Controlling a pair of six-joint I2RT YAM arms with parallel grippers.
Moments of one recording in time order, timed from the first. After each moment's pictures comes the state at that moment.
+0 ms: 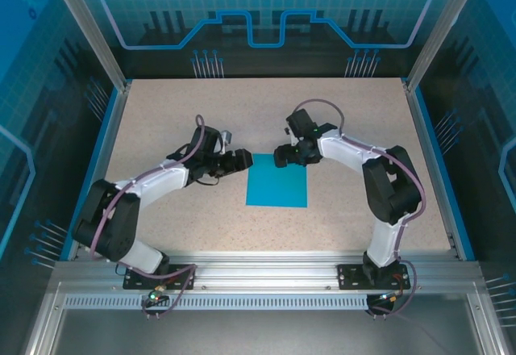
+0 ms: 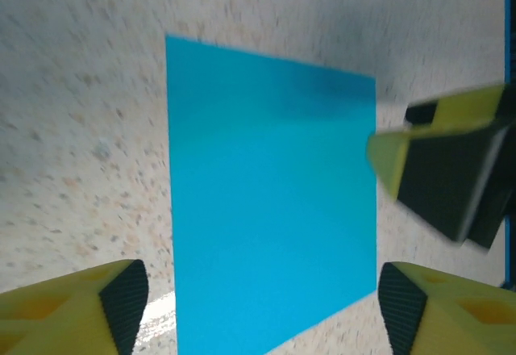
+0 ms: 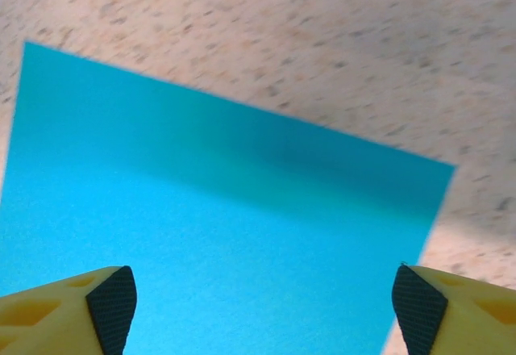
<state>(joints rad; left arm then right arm) -0.38 1.54 0.84 -0.16 0.43 -0.69 0.47 1.86 1.28 -0.61 -0.05 0.31</state>
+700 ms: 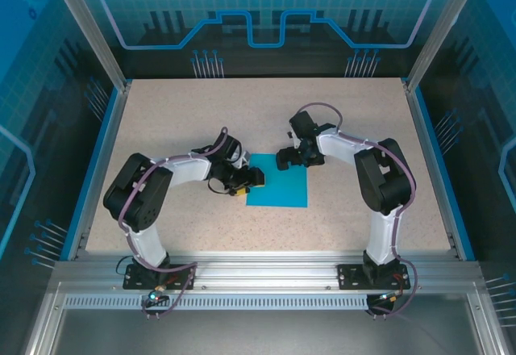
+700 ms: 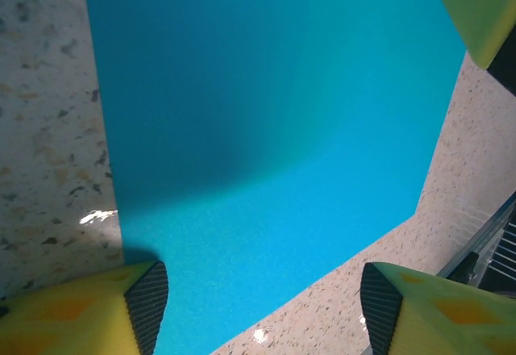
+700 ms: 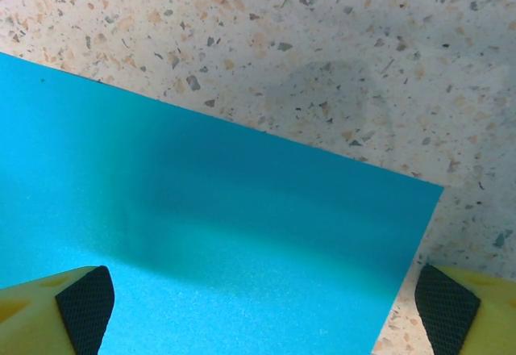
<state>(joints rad) -0.46 1.80 0.96 -0.31 0.59 -0.69 0.45 1.95 1.30 -0.60 -0.06 0.27</state>
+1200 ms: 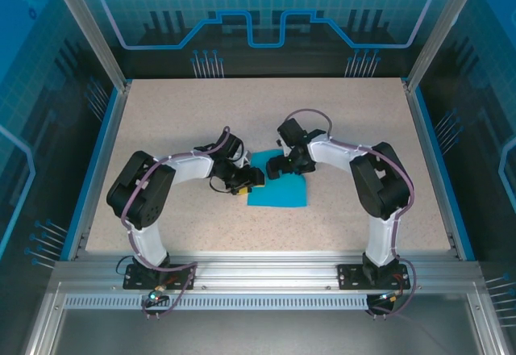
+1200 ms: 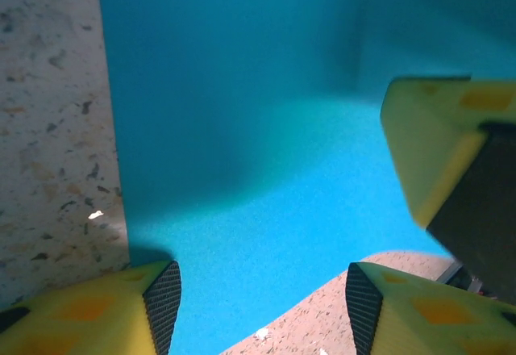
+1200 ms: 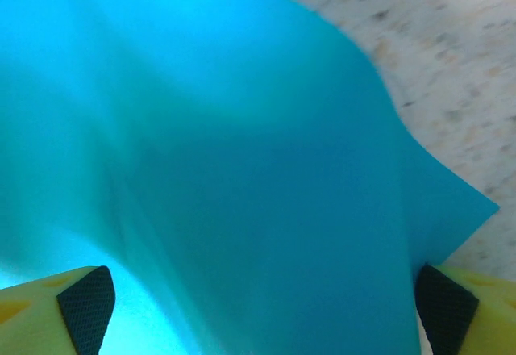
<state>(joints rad) -0.46 1.82 0.99 -0.34 0.59 -0.69 0.55 1.93 1.27 -0.62 -0.09 0.31</state>
